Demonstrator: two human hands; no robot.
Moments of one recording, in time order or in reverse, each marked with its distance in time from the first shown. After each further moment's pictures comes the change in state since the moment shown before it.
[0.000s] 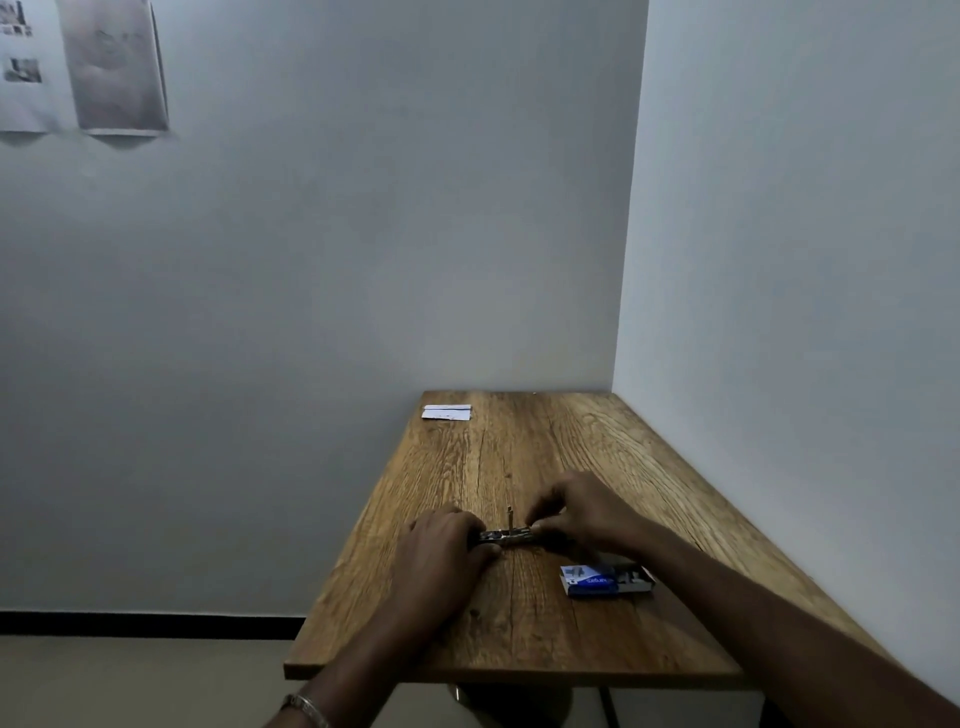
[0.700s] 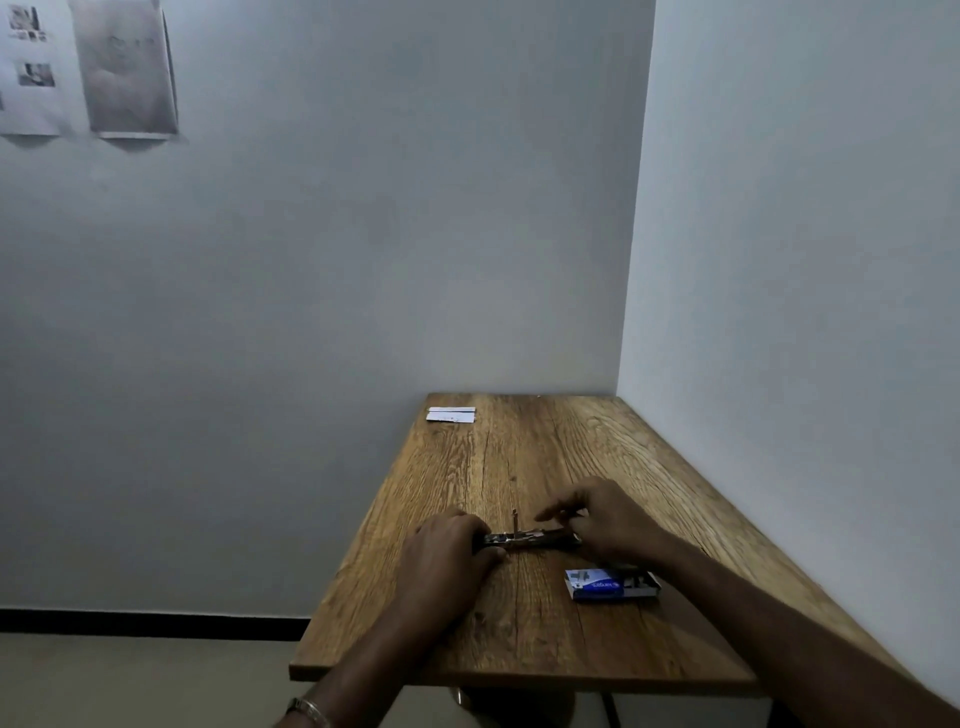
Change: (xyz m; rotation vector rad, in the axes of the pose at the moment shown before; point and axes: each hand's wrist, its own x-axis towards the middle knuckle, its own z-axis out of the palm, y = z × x) left_hand 0.000 0.002 -0.002 -0.036 -0.029 -0.004; right_hand -0.010 0.011 0.000 0.079 0.096 0.035
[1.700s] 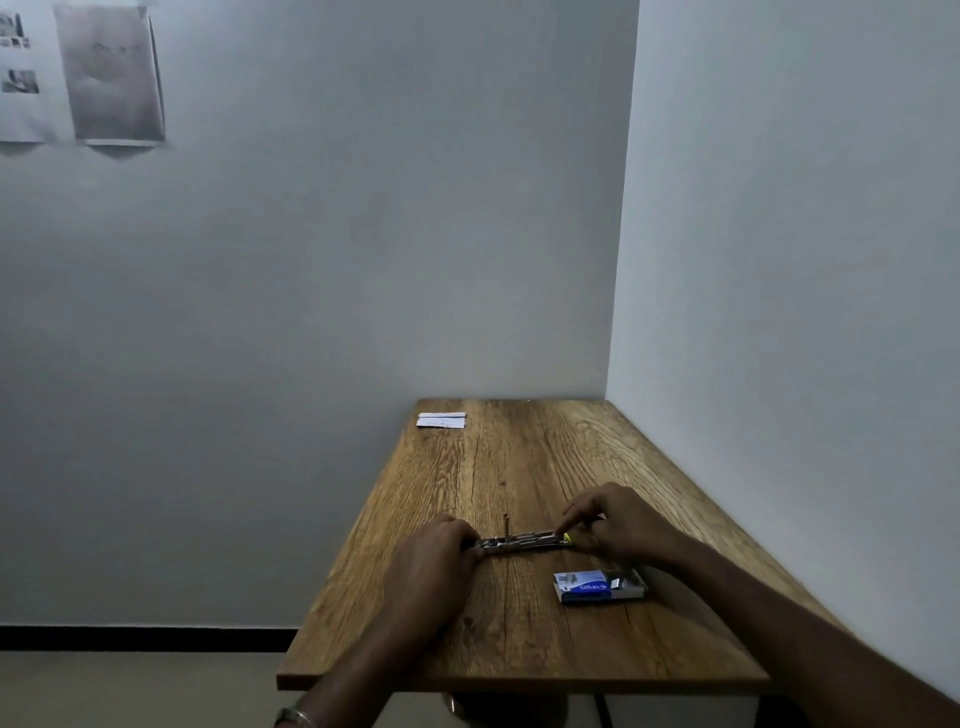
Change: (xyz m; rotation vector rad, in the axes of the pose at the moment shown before) left_hand 0.000 0.003 -0.004 -0.002 0.004 -0.018; right_hand -0.008 0.026 -0.019 -0.065 -0.008 0.057
